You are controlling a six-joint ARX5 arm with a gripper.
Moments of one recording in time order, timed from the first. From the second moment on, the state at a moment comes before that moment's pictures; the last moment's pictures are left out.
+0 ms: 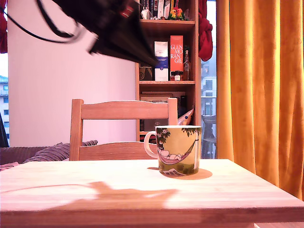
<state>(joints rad) -0.65 1.44 1.11 -0.35 0.40 0.04</state>
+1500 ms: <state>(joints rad) -0.50 1.20 0.63 -0.15 0.36 -0.06</state>
